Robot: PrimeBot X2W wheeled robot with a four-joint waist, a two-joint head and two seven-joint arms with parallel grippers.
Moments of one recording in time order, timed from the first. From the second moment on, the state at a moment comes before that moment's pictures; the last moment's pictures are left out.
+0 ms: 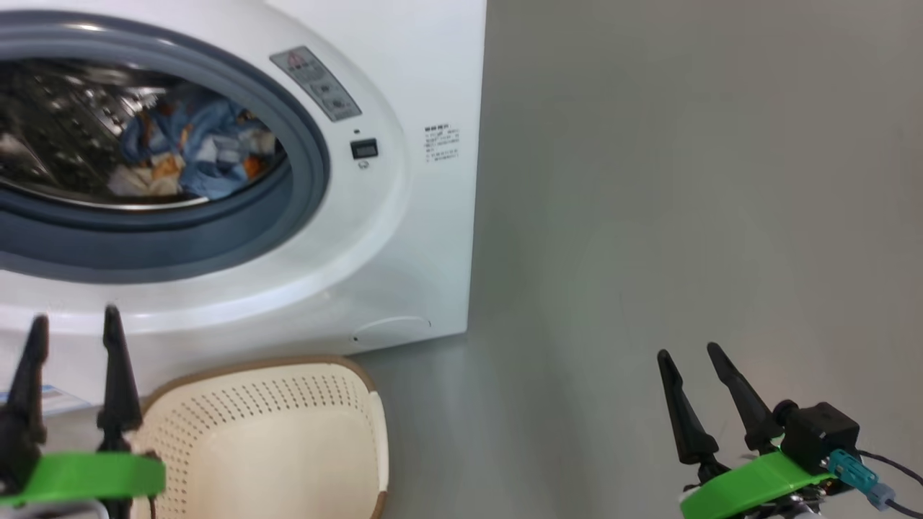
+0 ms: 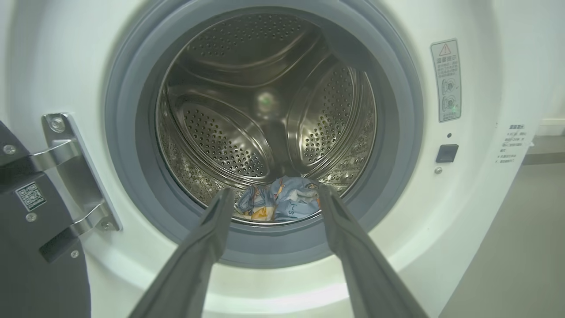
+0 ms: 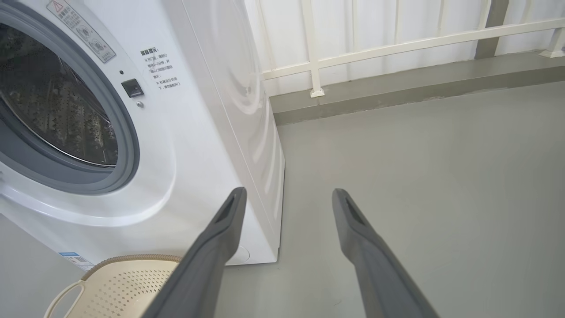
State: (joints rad) left arm -0.13 0.08 0.23 0.09 -0.13 -0.11 -0.26; right arm -0.06 -0.07 0.06 0.18 0.28 0.13 -0.25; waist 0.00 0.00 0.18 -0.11
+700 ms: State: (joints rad) left arm 0.18 0.05 0.22 -0.02 -0.13 -0.06 -0.26; right arm 0.03 -0.09 0.04 0.16 0.27 0.13 -0.25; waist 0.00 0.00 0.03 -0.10
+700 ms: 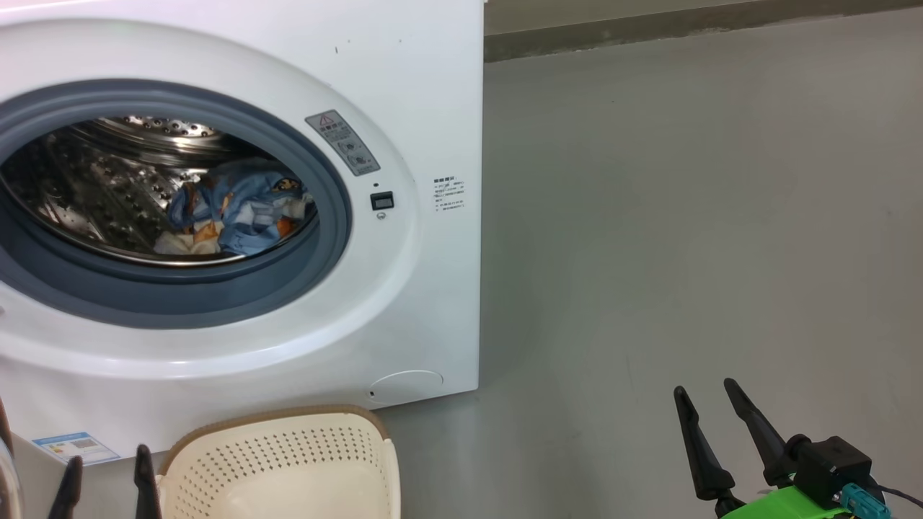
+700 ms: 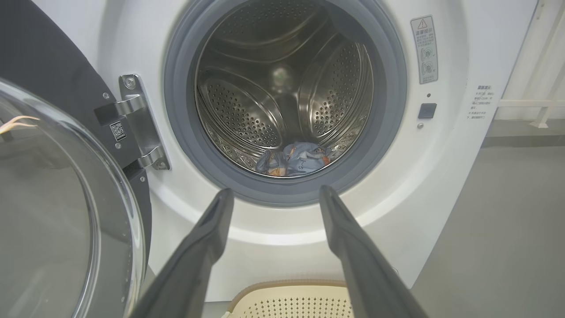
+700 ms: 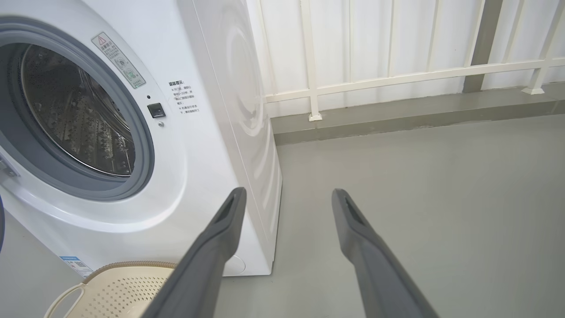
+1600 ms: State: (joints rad) left arm 0.21 0.04 0.17 -0.02 -0.16 0.00 -0.26; right arm 0.03 -0.09 0.04 0.13 0.24 0.13 -0.25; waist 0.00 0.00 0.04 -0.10
